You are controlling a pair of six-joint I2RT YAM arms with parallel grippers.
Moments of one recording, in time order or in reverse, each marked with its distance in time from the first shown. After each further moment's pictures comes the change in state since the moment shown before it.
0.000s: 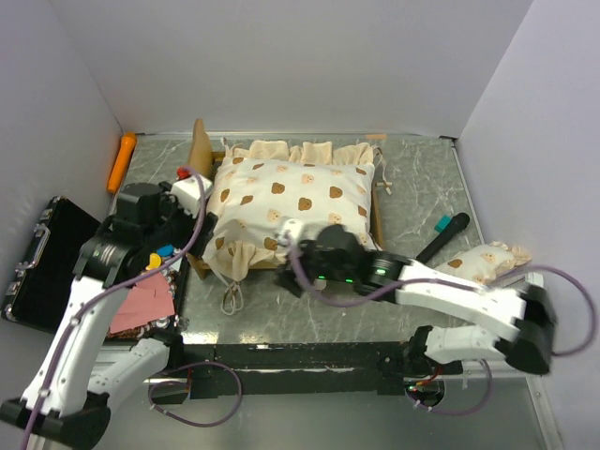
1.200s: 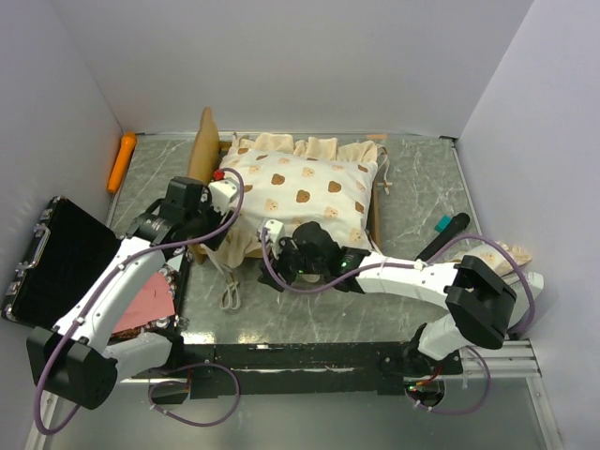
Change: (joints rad) left arm -0.053 0.210 -0.156 0.199 -0.116 0.019; right arm -0.044 0.389 -0.031 0.395 -0.170 0.014
